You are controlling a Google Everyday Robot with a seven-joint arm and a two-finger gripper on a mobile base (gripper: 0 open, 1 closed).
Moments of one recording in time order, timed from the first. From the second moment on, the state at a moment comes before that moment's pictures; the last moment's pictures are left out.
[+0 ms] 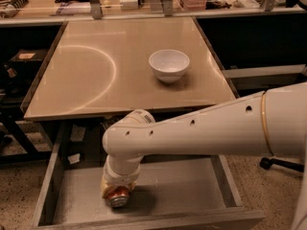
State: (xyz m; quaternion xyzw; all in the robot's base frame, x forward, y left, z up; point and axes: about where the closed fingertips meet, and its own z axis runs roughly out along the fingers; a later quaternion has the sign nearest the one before) arm 0.400 0.110 0.598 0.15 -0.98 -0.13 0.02
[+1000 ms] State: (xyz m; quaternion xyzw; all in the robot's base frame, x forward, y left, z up) arm 0.400 0.110 0.598 0.15 -0.98 -0.13 0.02
